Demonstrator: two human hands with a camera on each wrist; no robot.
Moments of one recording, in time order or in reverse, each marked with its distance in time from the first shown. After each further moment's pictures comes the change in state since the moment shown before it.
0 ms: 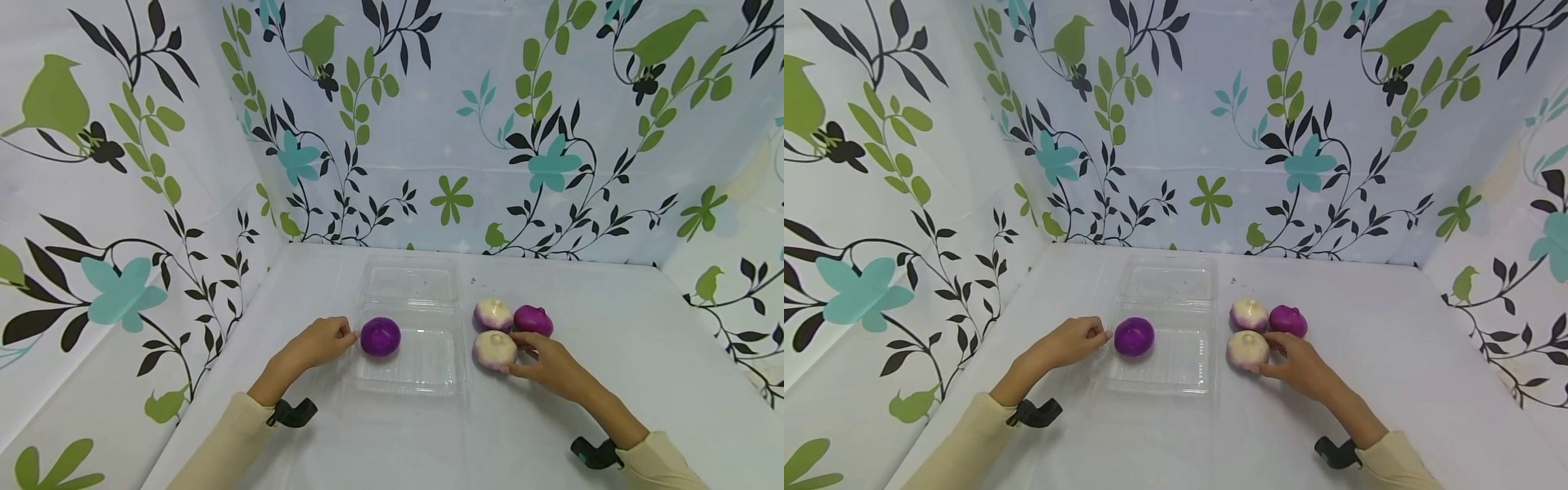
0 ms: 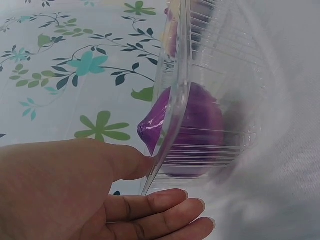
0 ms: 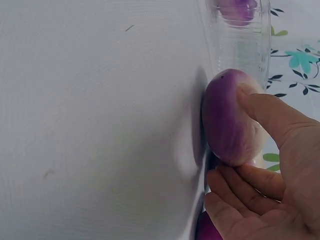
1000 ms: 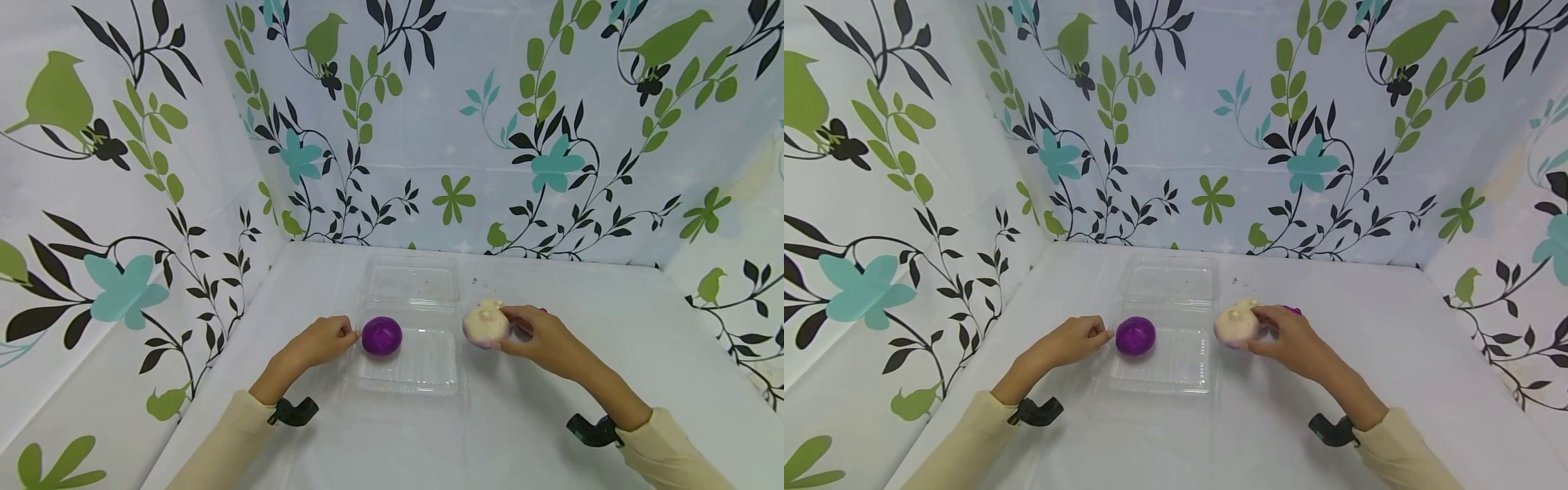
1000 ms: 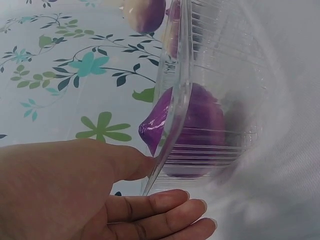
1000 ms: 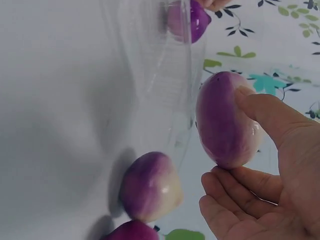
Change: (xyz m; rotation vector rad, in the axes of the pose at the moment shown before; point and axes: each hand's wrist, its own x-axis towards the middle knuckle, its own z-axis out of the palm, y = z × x) left_hand 0.000 -0.002 0.000 -0.002 -0.006 0.004; right_hand 0.020 -0.054 -0.023 -0.101 0.032 -0.045
